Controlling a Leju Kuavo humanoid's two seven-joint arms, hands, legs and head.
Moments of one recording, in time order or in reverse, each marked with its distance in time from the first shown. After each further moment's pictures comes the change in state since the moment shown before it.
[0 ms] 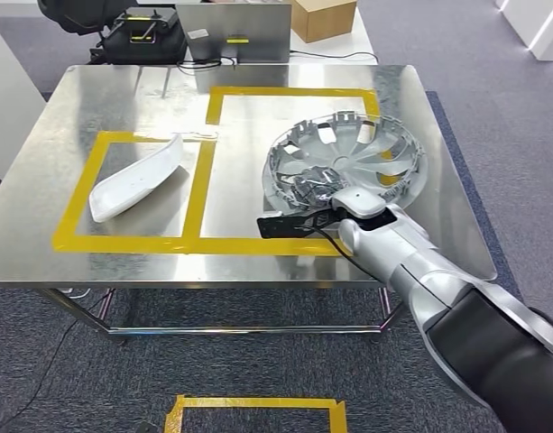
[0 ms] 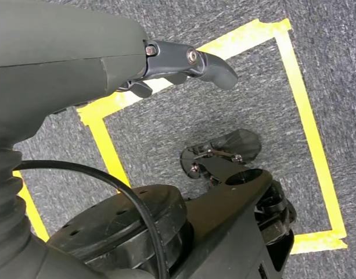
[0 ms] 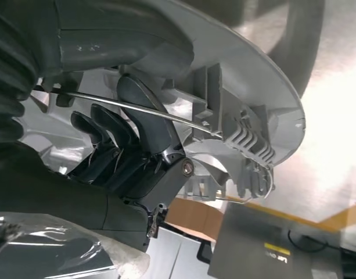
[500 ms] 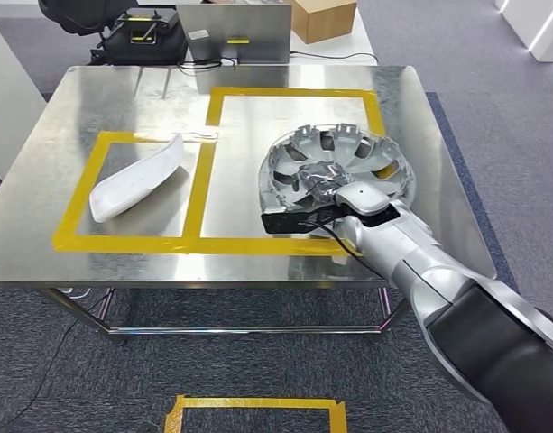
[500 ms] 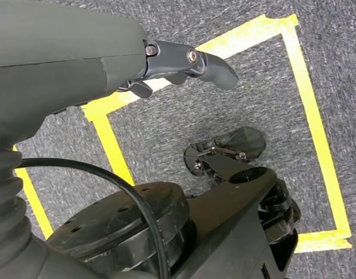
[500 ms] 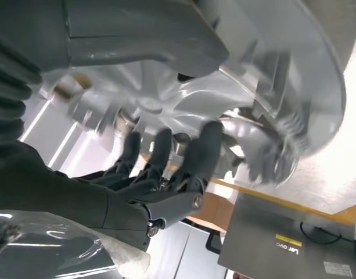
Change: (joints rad) left arm -0.001 -0.003 0.001 0.000 0.010 -0.007 0.024; right arm -0.019 0.000 -0.008 0.035 0.015 -0.025 0.010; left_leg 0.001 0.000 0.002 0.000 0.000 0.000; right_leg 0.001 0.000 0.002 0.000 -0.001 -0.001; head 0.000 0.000
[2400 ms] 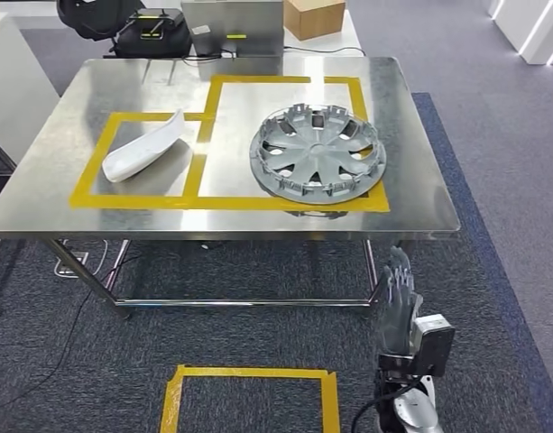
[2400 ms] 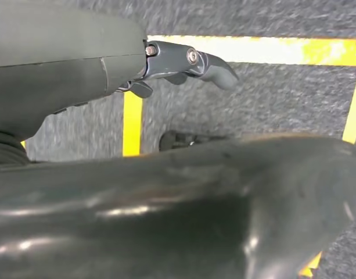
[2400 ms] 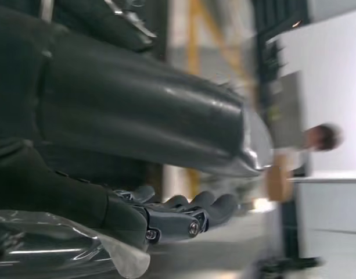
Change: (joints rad) left arm 0.073 -0.072 0.225 0.002 0.223 0.111 -0.099; right arm 1.169 0.033 -0.708 -1.080 -0.977 -0.168 -0.436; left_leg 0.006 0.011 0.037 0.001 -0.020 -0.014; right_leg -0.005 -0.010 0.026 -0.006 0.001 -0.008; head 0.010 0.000
